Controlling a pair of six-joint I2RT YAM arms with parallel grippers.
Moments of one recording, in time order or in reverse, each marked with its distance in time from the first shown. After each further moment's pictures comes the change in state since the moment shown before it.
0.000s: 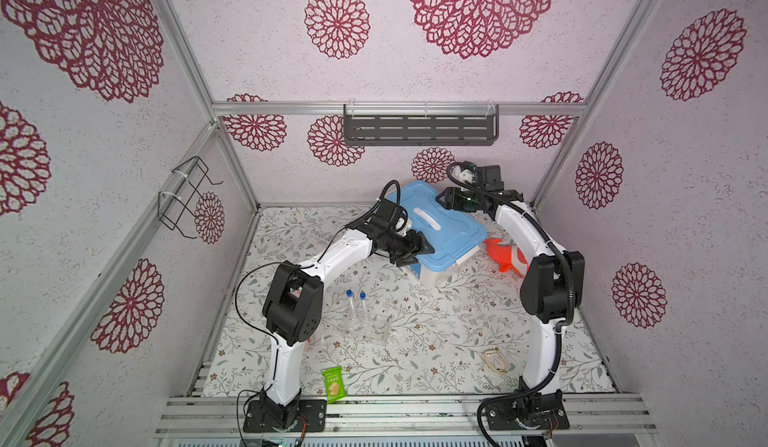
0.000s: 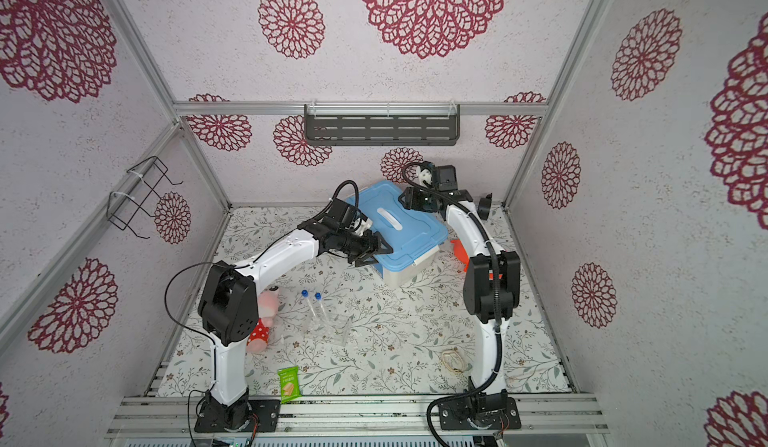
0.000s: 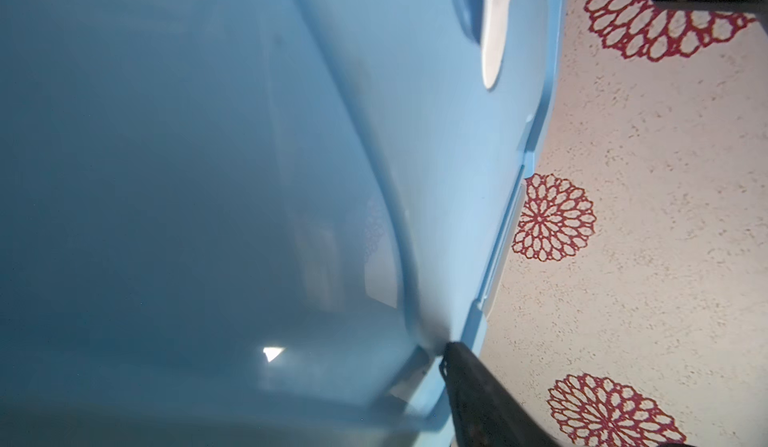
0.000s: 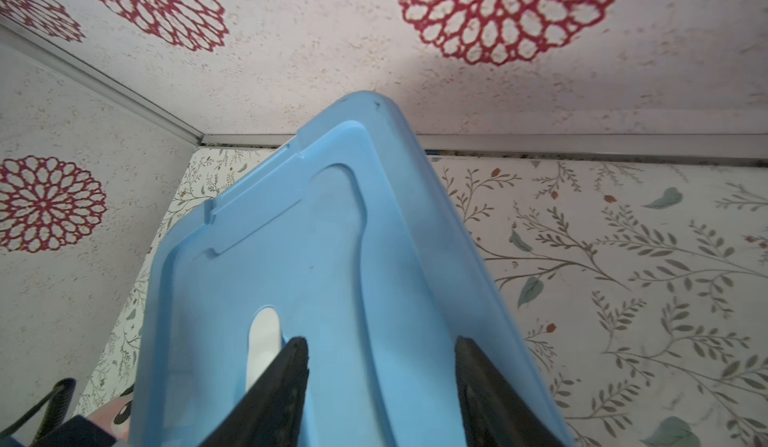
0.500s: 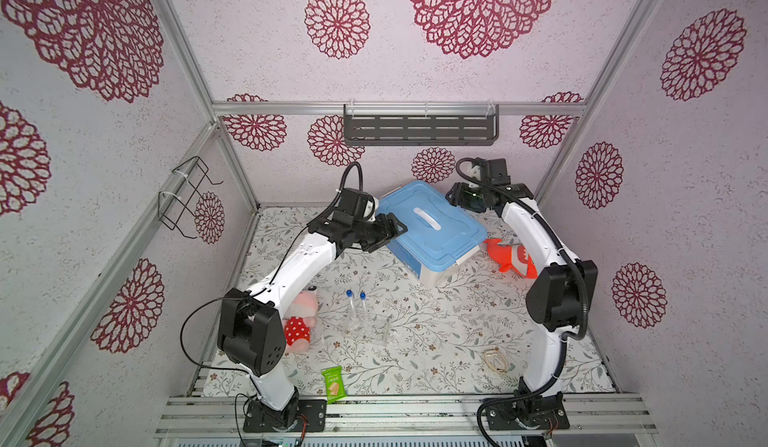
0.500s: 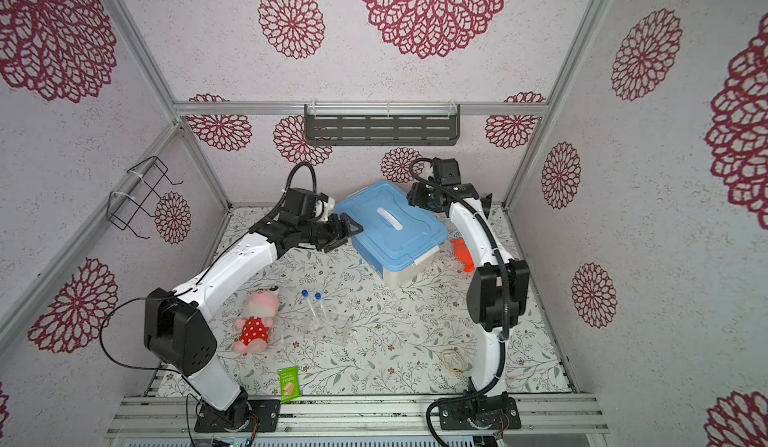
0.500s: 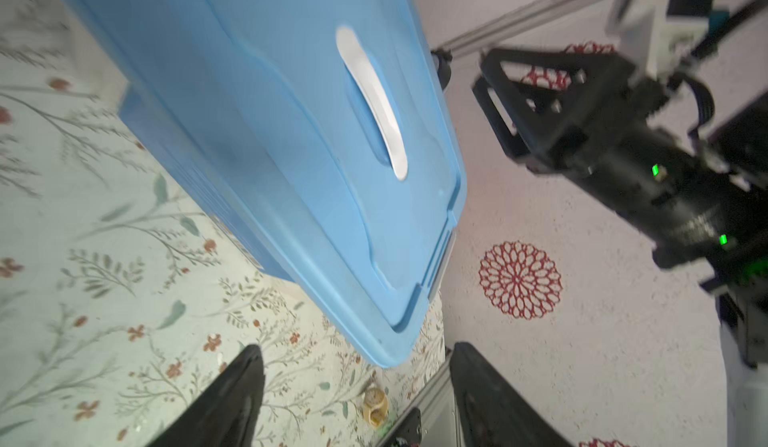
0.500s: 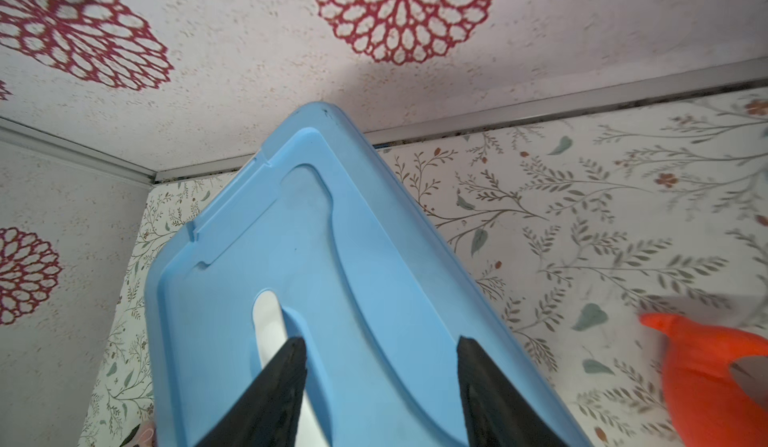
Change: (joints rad) left arm 0.169 -0.282 -0.115 0.016 -0.149 0.037; right arm -0.007 -0.162 -0.008 -0.161 0.207 0.114
